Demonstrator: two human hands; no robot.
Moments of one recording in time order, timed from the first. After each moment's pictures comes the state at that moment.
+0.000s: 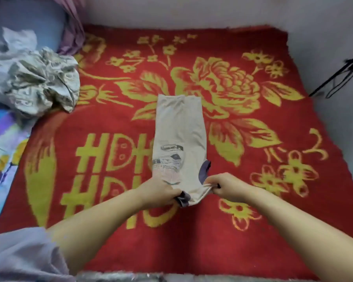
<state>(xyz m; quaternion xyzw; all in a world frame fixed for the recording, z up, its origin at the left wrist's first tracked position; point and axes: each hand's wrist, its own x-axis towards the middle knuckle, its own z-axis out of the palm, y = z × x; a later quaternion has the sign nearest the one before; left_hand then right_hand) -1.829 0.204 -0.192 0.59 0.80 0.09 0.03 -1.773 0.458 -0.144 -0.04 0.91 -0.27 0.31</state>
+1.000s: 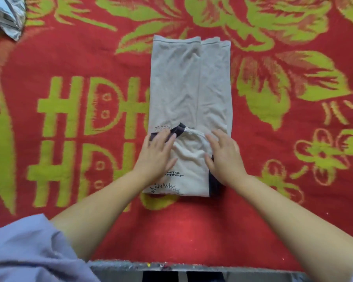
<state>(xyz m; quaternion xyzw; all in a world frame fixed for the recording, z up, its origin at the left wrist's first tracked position) -1.855 0.206 -0.384 0.32 0.94 0.05 0.08 -1.797 0.427 -0.360 0.01 0.98 -0.17 0.05</state>
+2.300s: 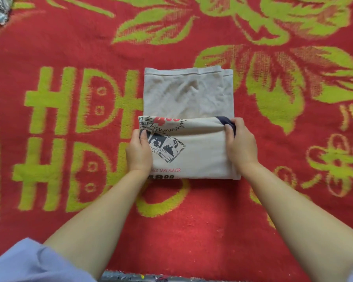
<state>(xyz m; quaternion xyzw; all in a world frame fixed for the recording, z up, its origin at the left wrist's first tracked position) -1.870 0.211 -0.401 -0.19 0.89 0.41 0.06 -1.847 0.453 -0.376 0.24 0.93 -0.29 0.06</state>
